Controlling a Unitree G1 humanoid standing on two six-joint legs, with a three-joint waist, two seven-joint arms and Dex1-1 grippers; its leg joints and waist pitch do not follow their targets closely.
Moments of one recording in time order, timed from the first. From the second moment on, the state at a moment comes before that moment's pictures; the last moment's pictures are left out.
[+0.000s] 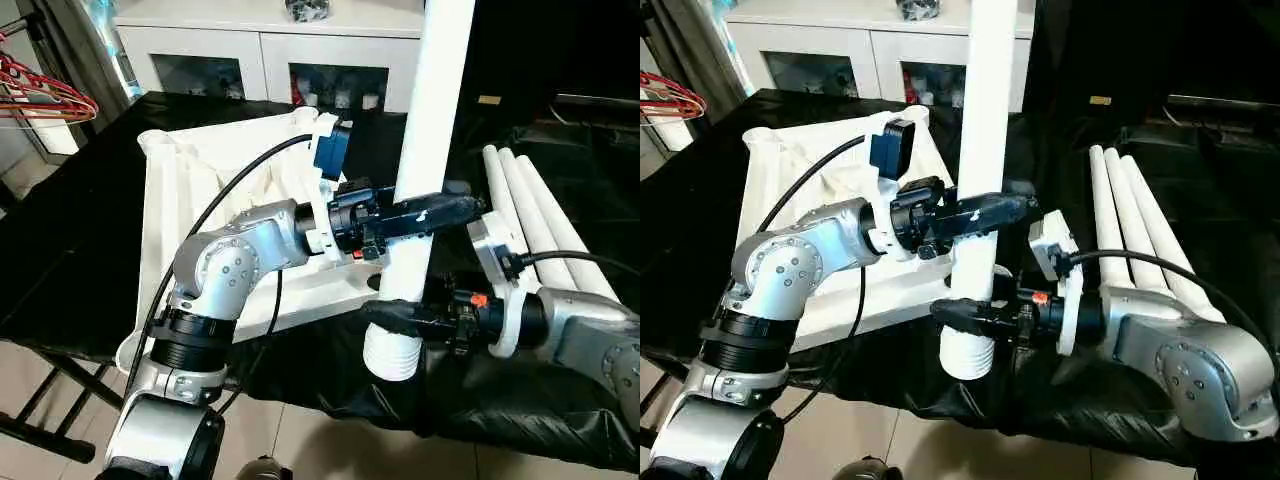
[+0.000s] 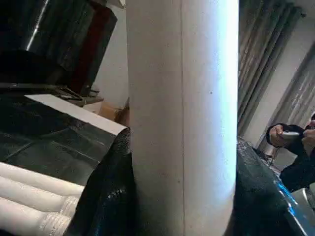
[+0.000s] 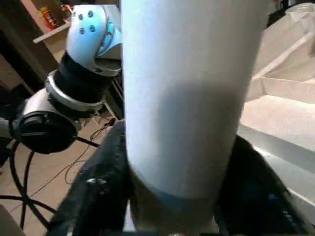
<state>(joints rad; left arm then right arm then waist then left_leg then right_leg) -0.71 0.07 -0.06 0.07 -0.80 0.80 -0.97 -0.24 -0.55 -0.03 -0.42 0.88 0.98 0.85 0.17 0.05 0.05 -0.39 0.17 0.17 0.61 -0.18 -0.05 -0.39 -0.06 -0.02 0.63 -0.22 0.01</state>
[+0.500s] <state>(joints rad) -0.71 0.00 -0.05 0.07 -0.67 0.69 -0.72 -0.23 -0.49 -0.03 -0.38 0.83 0.97 0.72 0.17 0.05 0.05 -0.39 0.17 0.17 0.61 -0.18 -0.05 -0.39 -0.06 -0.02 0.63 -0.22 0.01</state>
